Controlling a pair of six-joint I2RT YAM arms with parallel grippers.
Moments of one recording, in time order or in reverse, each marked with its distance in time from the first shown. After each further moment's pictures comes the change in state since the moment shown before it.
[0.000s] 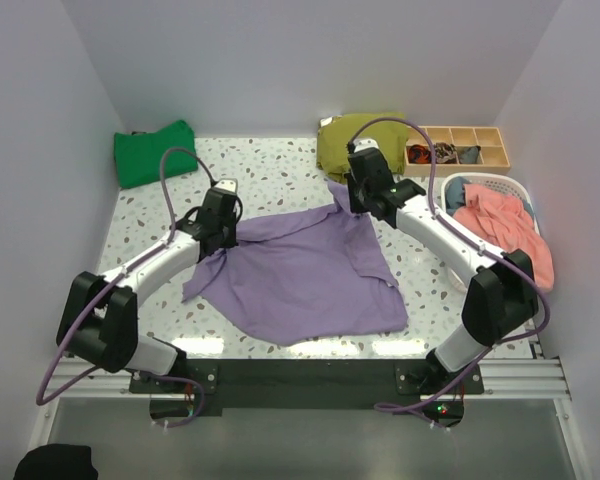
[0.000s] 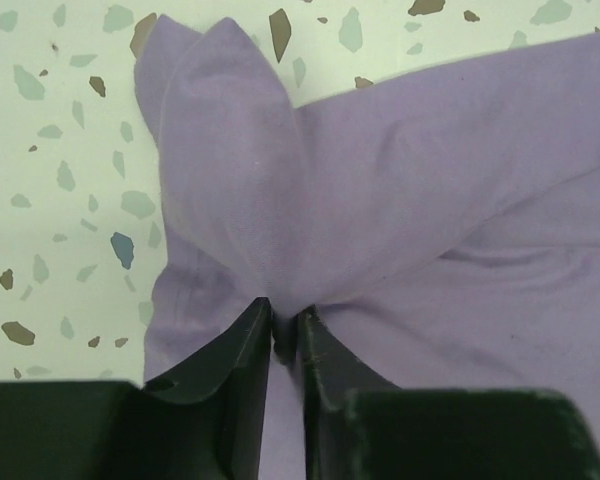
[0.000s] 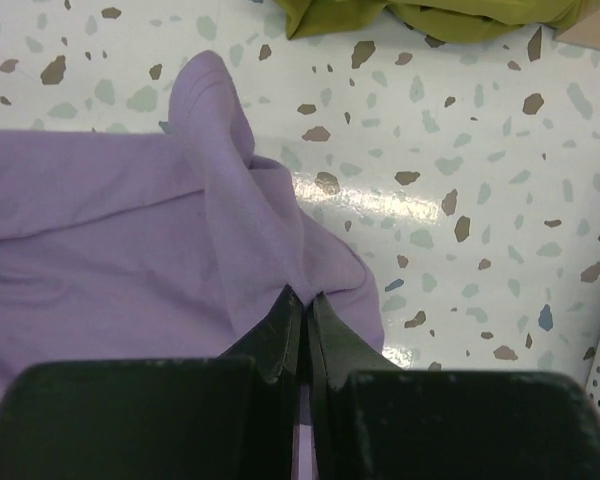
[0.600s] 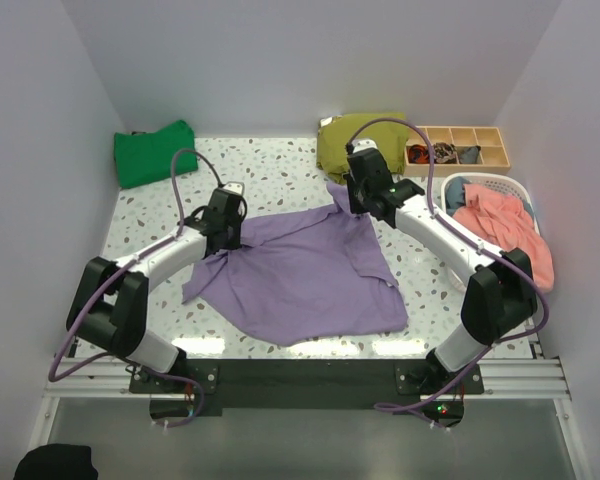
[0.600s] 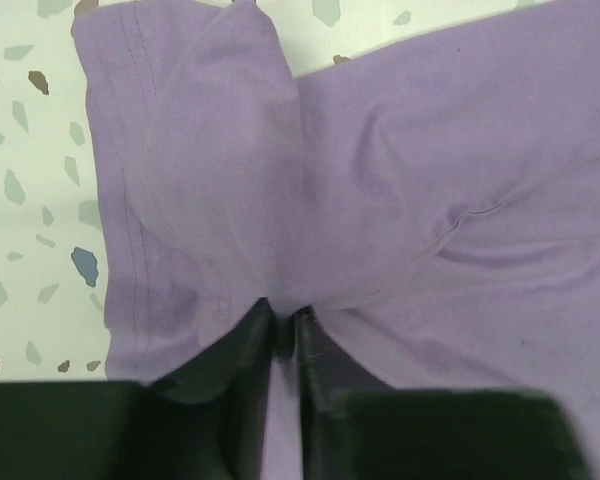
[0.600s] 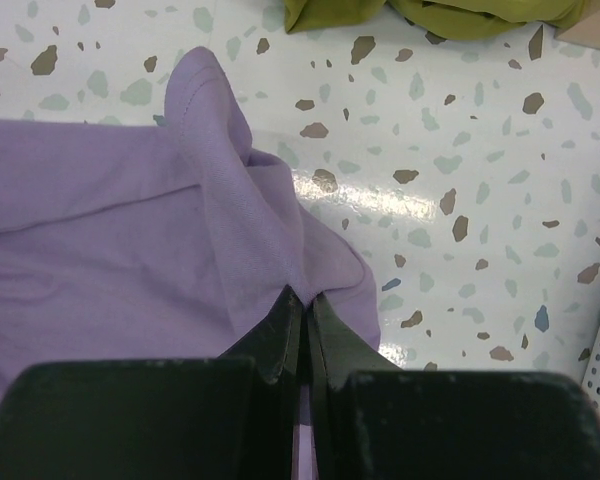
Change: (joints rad) left arm 0.000 0.099 0.009 0.031 0.044 0.025; right arm -0.001 0.013 -0.004 -0.005 0.000 -0.015
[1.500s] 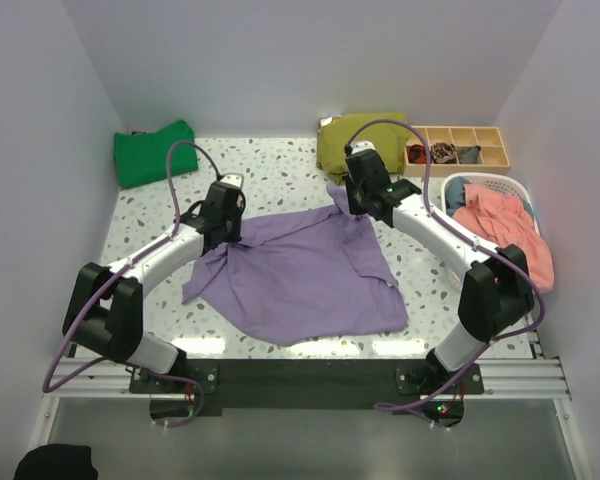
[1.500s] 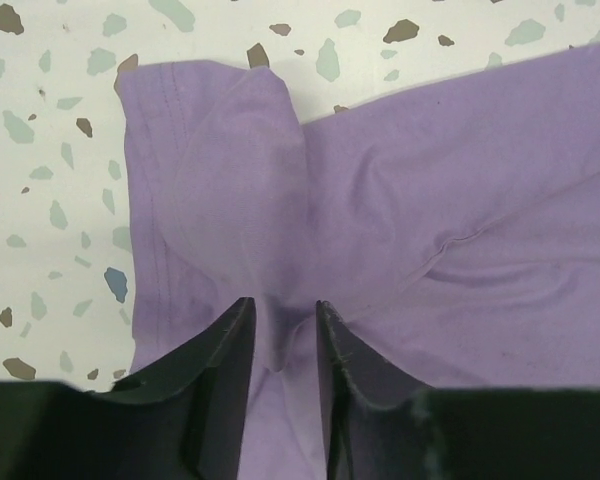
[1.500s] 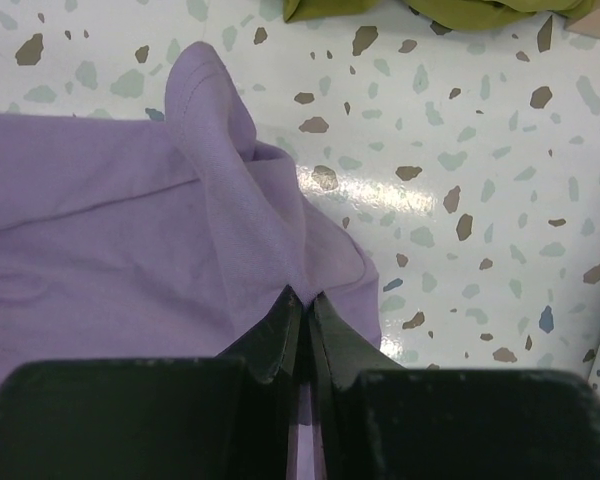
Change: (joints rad) left arm 0.000 -0.033 0.045 -0.015 -0.023 0.024; right arm -0.003 0.021 -0.002 0.003 -0.001 -0.003
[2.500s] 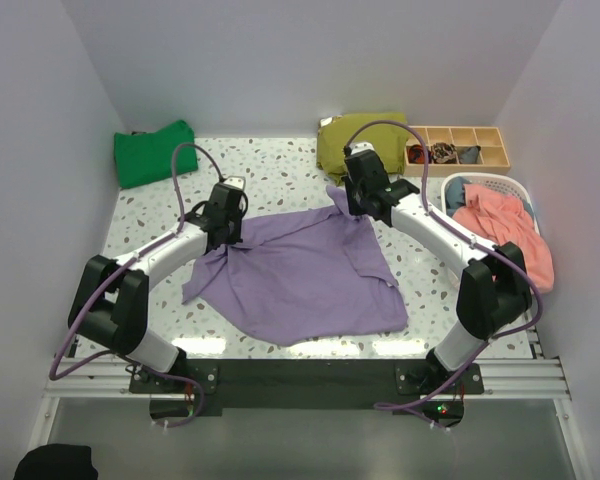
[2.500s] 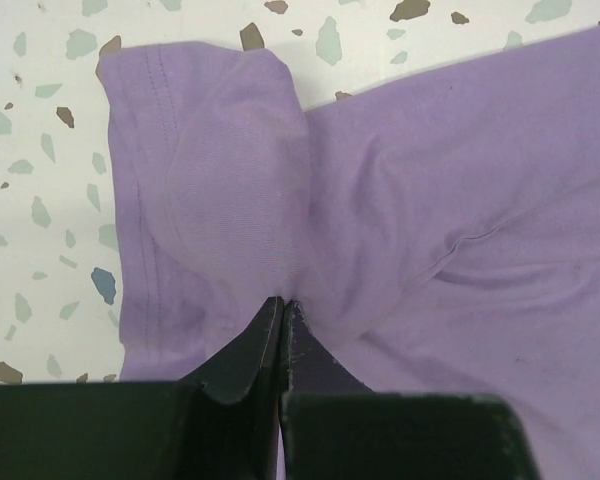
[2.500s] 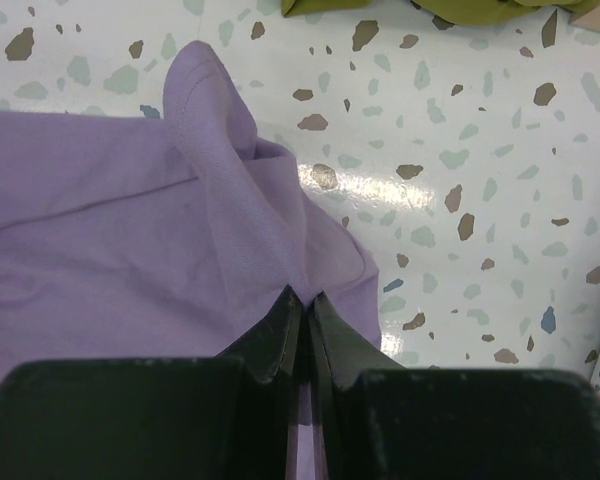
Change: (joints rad) left arm 0.000 0.046 0.000 0.009 0.002 -0.002; right arm -0.003 0.018 0.000 0.005 -0.002 -0.001
